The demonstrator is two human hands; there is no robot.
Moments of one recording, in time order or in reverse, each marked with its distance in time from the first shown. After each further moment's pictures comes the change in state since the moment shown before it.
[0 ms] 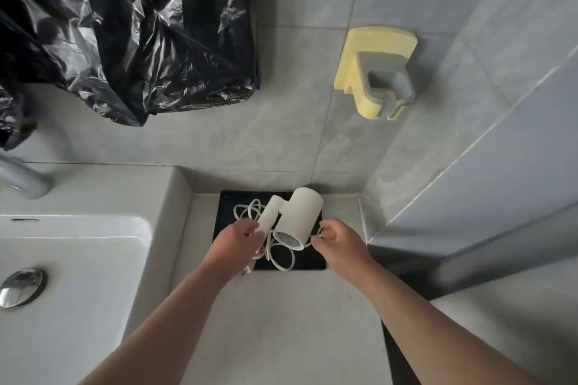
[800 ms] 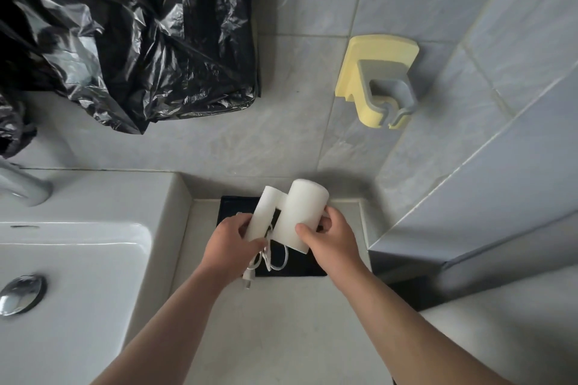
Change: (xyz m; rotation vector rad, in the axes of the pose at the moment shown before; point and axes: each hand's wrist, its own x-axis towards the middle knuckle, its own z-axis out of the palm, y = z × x) left_hand -0.015 0.018 -0.017 -0.060 0.150 0.101; right_hand -0.007 -0.038 0.015 0.360 0.174 0.008
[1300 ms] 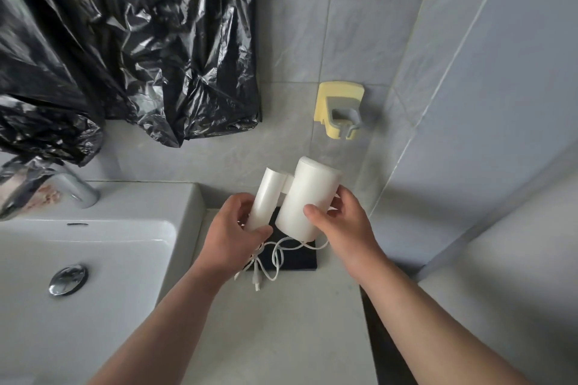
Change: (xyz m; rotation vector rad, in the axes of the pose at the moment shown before) left_hand -0.111 0.079 -0.051 -0.333 0.111 0.196; right_hand -0.104 -0.074 -0.064 0.223 -0.056 -0.276
